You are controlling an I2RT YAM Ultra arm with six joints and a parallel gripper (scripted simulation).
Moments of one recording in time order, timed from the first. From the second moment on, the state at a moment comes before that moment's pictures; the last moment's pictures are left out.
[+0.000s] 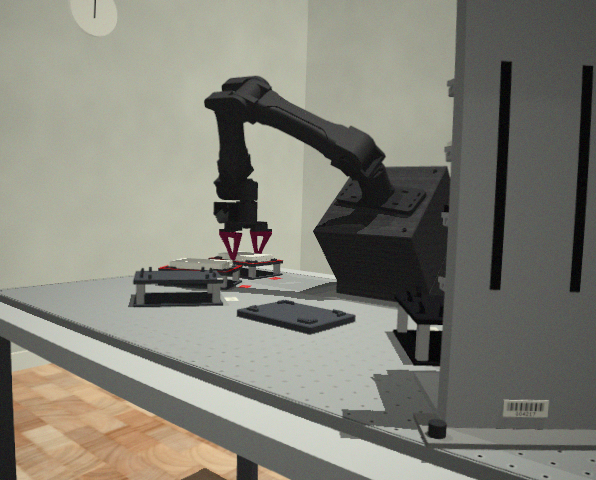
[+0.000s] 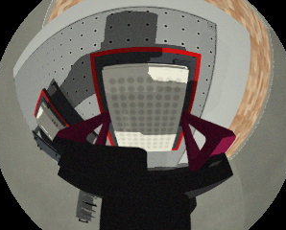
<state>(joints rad) -1.46 2.58 1.49 -0.54 -0.71 -0.08</state>
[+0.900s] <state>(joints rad) -1.53 2.49 1.53 -0.71 -0.71 -0.17</state>
